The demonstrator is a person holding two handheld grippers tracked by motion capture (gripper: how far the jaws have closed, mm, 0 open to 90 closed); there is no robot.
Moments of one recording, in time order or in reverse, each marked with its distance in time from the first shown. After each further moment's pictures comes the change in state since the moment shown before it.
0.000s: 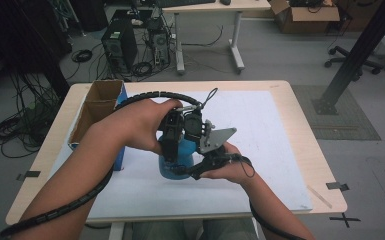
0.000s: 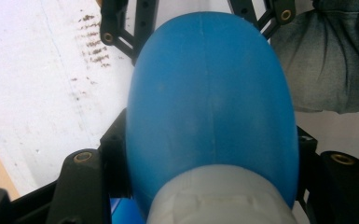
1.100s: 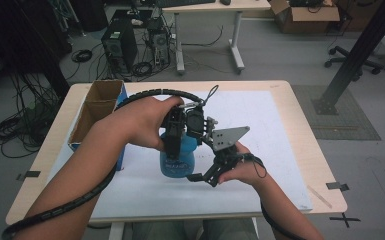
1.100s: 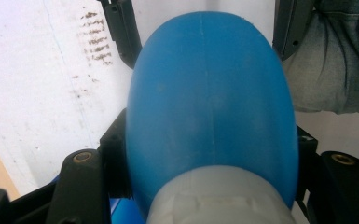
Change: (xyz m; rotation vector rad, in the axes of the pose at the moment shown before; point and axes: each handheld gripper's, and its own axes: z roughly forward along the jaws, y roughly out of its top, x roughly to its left) left arm 0.006 0.004 0.000 0.007 -0.007 -0.031; right arm 0.001 -0.004 -0.028 -0.015 -0.004 0.032
